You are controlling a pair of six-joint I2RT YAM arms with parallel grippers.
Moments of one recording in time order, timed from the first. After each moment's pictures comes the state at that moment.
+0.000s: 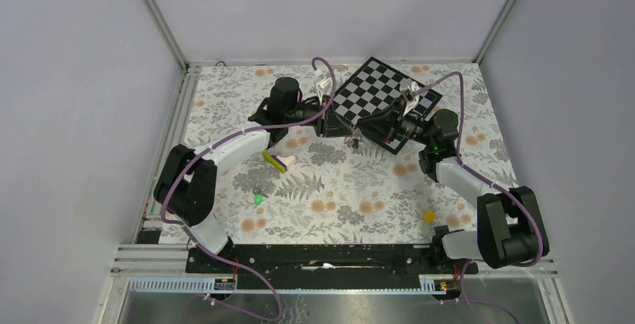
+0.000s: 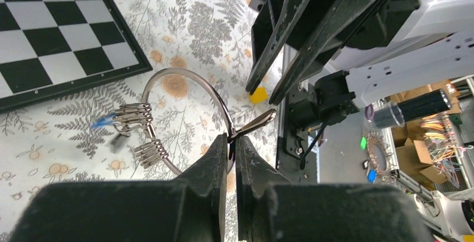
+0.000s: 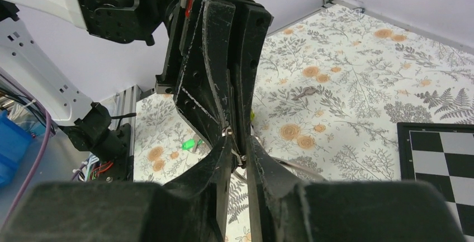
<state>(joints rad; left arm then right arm) -0.56 1.67 1.16 0.26 0.96 -0.45 0.22 1.34 0.63 0.94 -0.97 0.51</state>
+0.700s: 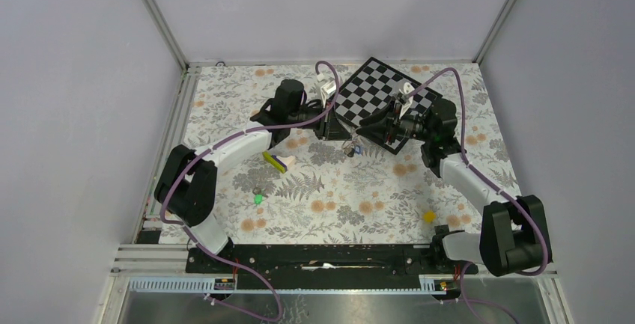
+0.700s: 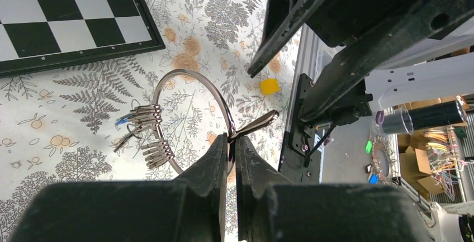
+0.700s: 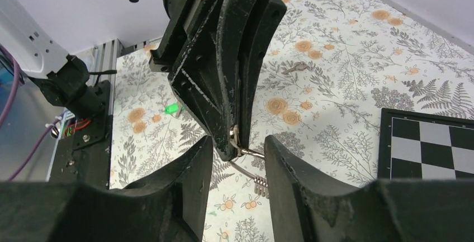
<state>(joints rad) -0.58 1.67 1.18 0.10 0.88 -0.40 0.22 1.29 0.71 0.58 -1.04 0.20</state>
